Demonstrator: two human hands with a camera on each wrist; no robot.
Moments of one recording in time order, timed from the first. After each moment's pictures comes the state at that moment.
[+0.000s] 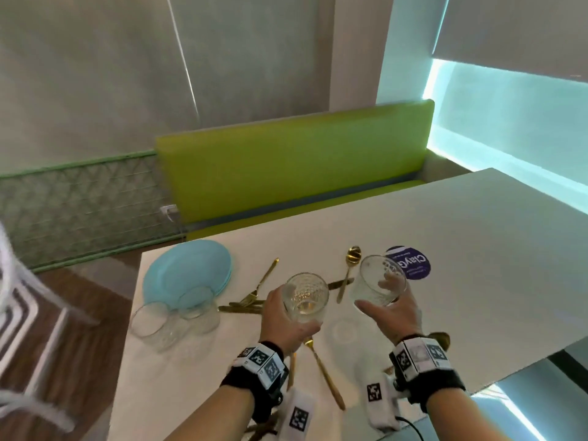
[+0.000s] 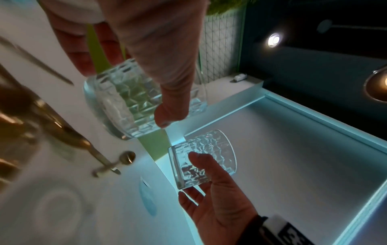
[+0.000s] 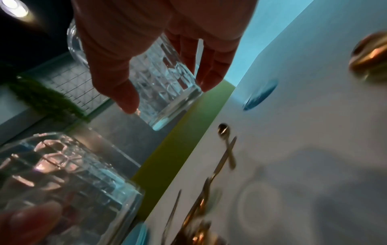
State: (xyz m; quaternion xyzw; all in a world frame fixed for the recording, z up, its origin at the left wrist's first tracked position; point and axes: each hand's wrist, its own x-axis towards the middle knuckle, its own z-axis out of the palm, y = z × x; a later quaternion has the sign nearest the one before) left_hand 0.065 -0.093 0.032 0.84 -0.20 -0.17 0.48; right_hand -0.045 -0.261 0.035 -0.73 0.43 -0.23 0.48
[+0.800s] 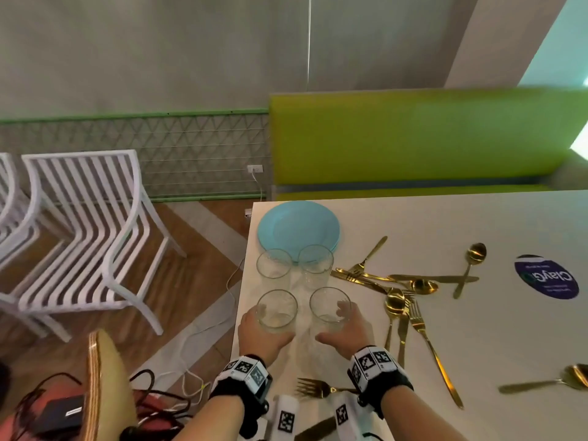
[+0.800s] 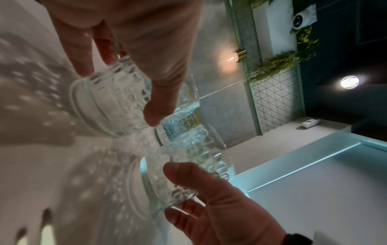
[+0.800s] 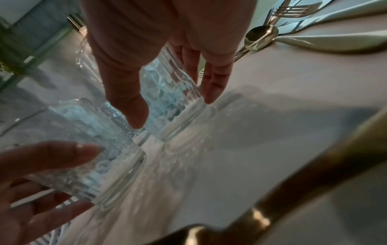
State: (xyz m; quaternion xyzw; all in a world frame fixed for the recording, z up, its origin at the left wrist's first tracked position) left_hand 0.121 0.145 -0.048 0.88 0.07 -0.13 0.45; right_hand 0.072 -0.025 -0.043 -0.83 0.30 0.07 0.47
